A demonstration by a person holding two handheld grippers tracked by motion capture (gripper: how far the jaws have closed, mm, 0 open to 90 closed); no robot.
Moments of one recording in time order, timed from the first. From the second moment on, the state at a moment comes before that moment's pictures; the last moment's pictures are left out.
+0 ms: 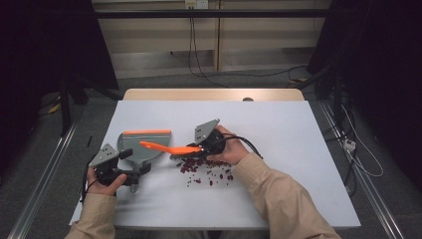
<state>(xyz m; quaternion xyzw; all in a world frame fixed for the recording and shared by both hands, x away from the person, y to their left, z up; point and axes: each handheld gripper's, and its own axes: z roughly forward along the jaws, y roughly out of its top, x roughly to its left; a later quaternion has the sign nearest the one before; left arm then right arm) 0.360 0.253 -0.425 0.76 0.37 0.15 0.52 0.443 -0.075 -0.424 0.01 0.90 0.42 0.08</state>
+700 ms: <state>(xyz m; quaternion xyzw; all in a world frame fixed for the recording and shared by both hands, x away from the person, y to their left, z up) 0.361 0.243 -0.427 0.77 0.35 0.15 0.51 0.403 -0.116 -0.402 0.28 0.80 0.52 0.11</state>
